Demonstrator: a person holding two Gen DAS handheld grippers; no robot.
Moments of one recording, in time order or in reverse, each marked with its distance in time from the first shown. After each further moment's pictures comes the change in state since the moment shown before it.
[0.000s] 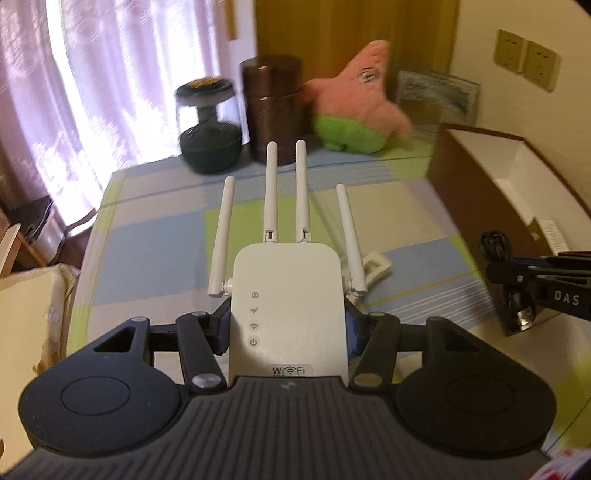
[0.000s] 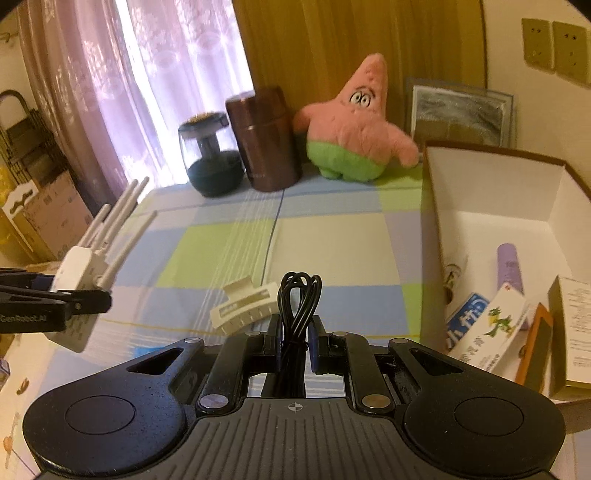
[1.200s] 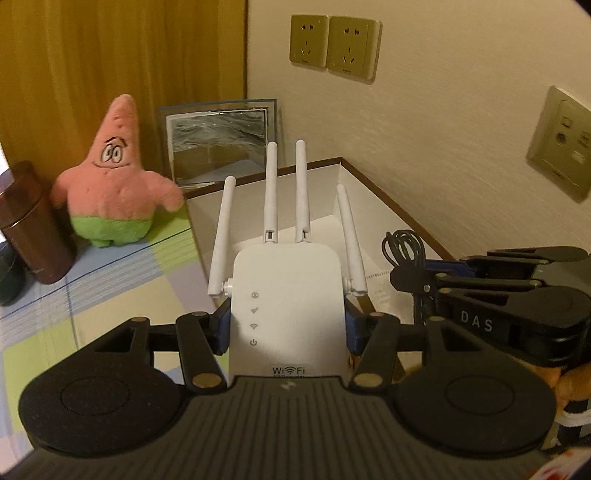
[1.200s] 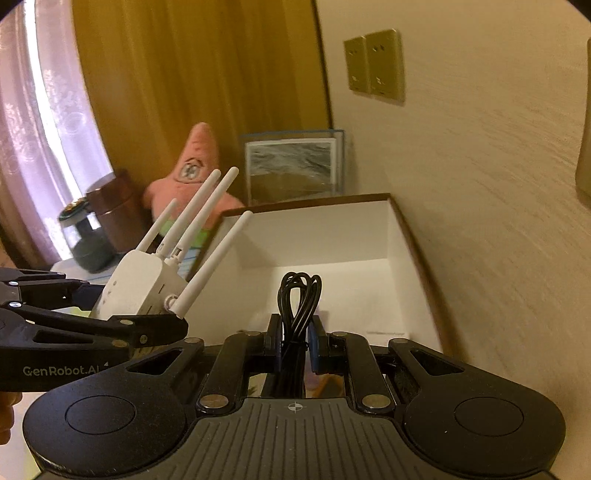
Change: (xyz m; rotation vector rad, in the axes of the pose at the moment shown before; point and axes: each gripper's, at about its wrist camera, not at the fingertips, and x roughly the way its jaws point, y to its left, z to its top) left arm 0.060 -0.262 0.102 0.244 -0.050 -0.316; right arm -0.073 -0.183 0.044 0.132 -0.104 -0.211
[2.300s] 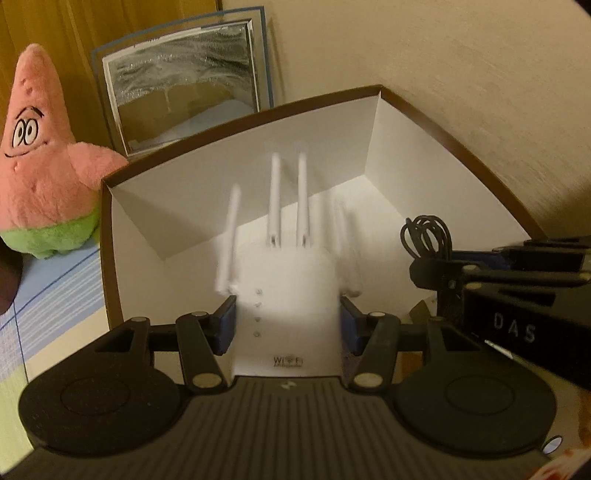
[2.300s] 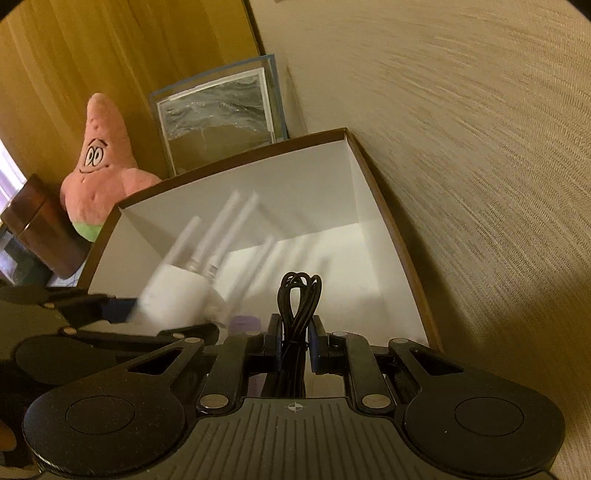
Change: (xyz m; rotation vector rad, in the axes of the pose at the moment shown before) left arm 0.169 -0.004 0.038 0.070 0.204 0.034; right arm 0.126 -0.062 0.032 0.165 0.177 -0.057
